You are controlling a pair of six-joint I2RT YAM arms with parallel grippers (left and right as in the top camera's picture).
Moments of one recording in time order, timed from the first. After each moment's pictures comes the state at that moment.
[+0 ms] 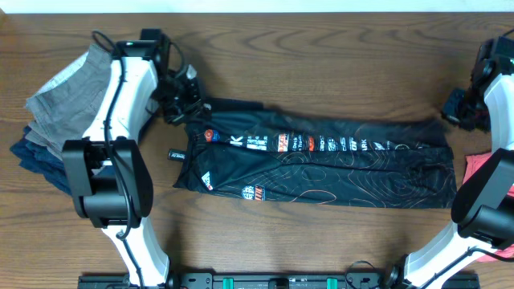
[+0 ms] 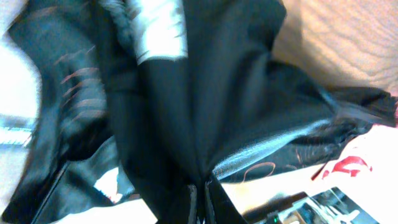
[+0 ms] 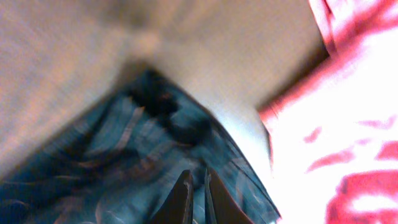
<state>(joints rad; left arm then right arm) -0.01 2.02 1.69 -1.29 0.54 -0.29 -0.35 1.94 1.61 -1.12 0.20 0.25</state>
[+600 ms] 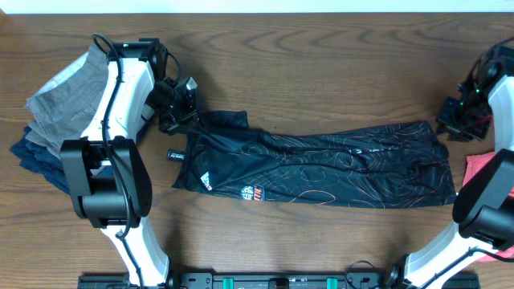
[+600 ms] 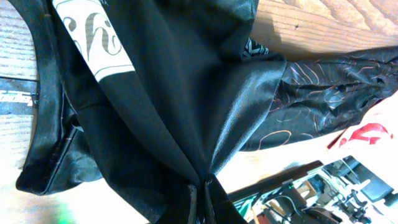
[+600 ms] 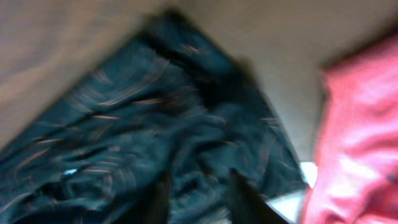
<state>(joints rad) 0.00 2.02 1.68 -1.41 0.54 -0.16 -0.36 1.94 1.60 -1.21 -0.03 0.14</state>
